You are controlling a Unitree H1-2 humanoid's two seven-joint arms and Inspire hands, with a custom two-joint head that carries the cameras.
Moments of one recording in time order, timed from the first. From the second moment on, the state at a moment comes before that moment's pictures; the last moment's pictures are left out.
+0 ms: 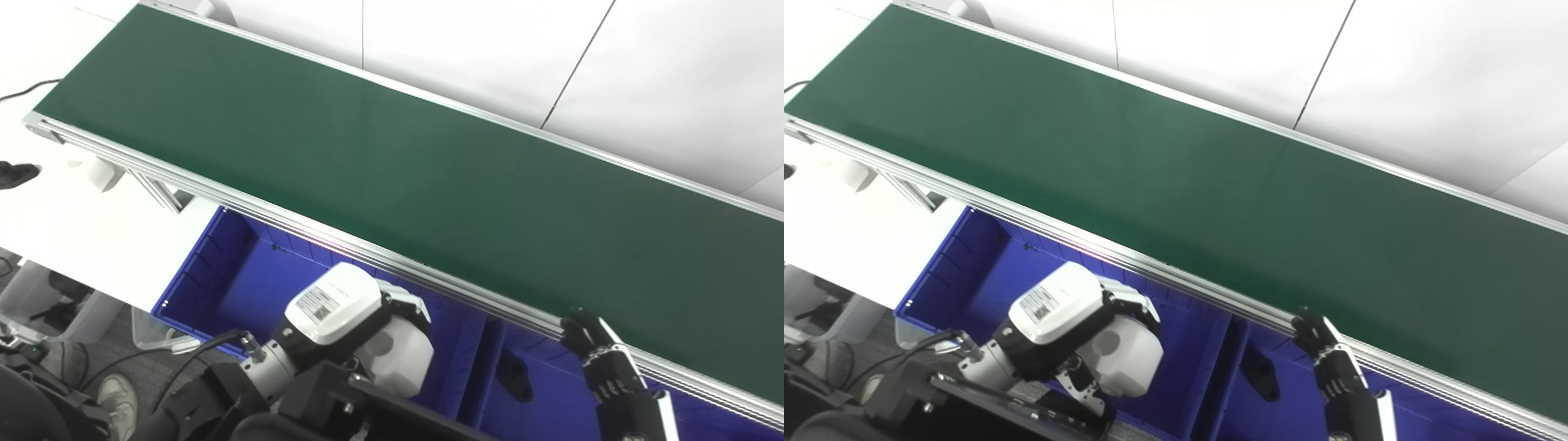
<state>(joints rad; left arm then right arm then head) 0.60 0.21 -0.30 -0.60 1.00 -0.18 -0.20 0.58 -0.23 0.25 -0.42 0.07 -0.22 0.17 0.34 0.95</state>
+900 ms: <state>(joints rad) 0.46 0.17 -0.31 -0.43 1.21 -0.06 -0.28 0.54 -0.20 0.27 -0.42 0.05 -0.19 0.19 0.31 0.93</state>
